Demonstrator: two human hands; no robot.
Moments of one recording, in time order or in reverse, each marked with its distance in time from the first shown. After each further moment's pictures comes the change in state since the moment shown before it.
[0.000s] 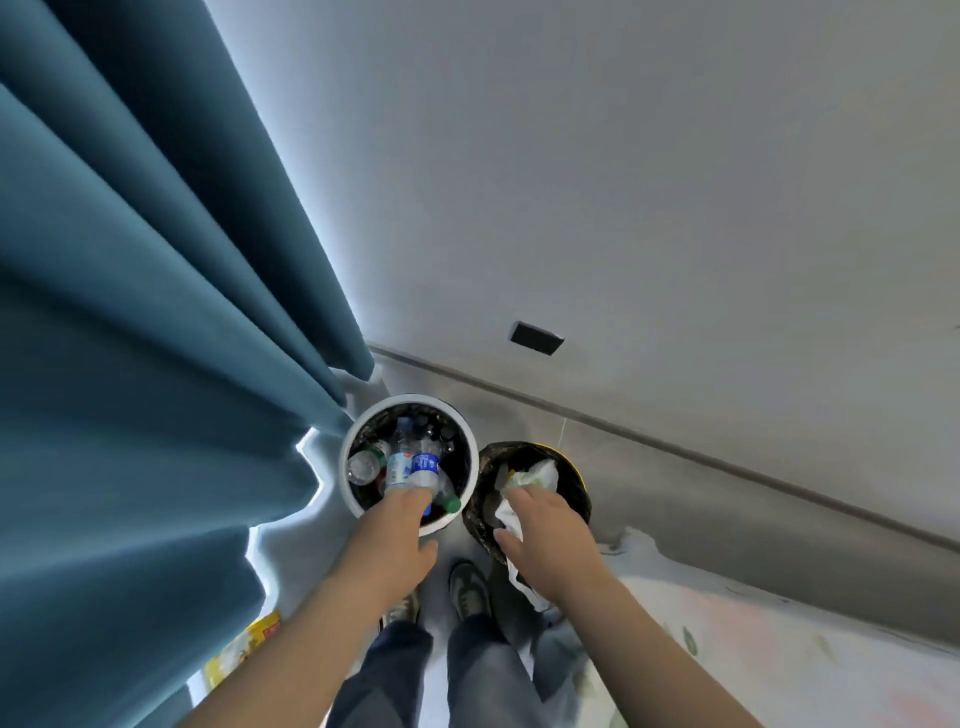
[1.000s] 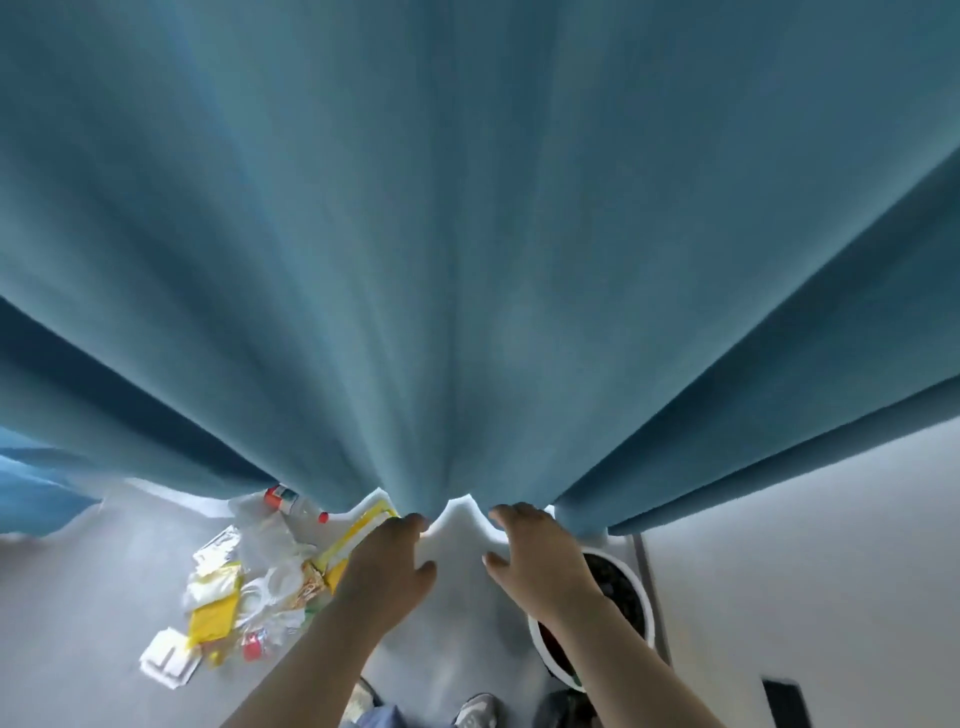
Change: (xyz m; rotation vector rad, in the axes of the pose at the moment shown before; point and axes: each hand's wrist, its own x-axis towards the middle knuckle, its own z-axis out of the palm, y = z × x) left_hand -0.332 -0.087 0.011 -0.614 0.753 -0.872; right_hand -0.132 -0.305 0.013 -0.671 -0.239 -1.122
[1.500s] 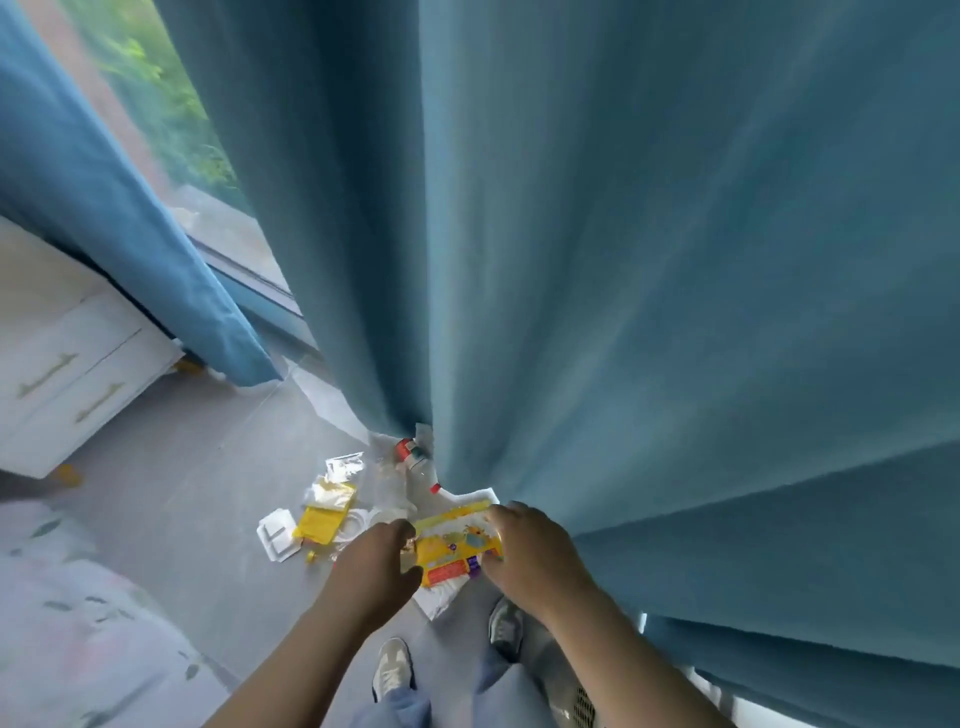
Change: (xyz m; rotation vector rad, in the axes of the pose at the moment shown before) left_hand -0.048 -0.185 -0.057 -0.328 0.163 -0.450; right_hand 0.105 -0.201 0.044 -0.230 -0.262 -0.425
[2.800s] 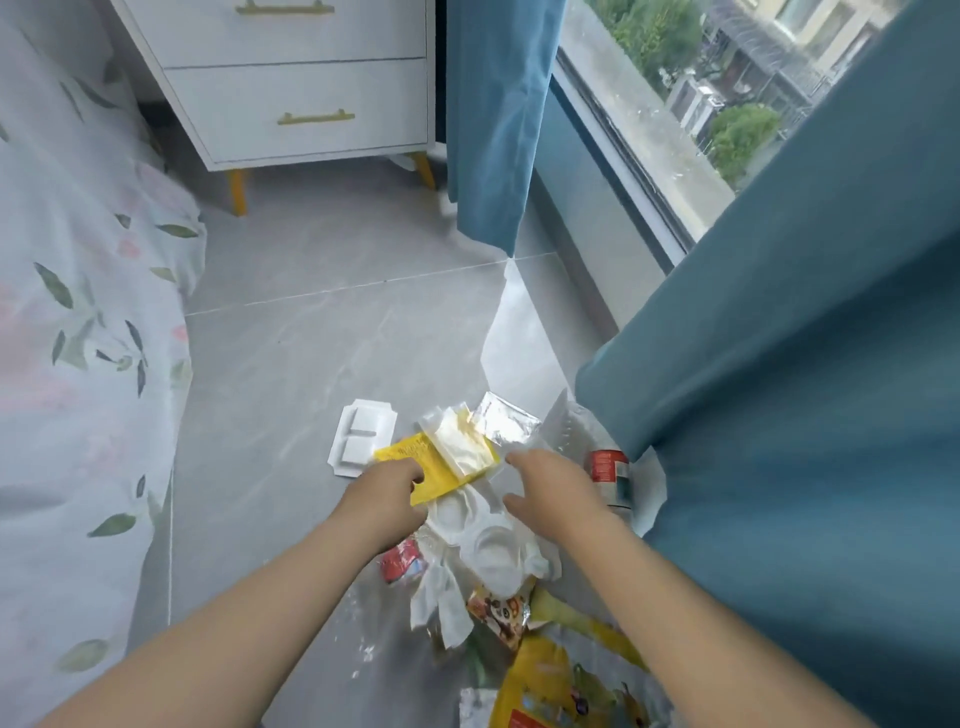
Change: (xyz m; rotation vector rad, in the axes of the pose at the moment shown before) left_hand 0.353 -0.421 0.283 -0.333 0.267 -0.529; right_hand 0.491 -0.025 0.438 -0.421 -0.239 -0.567
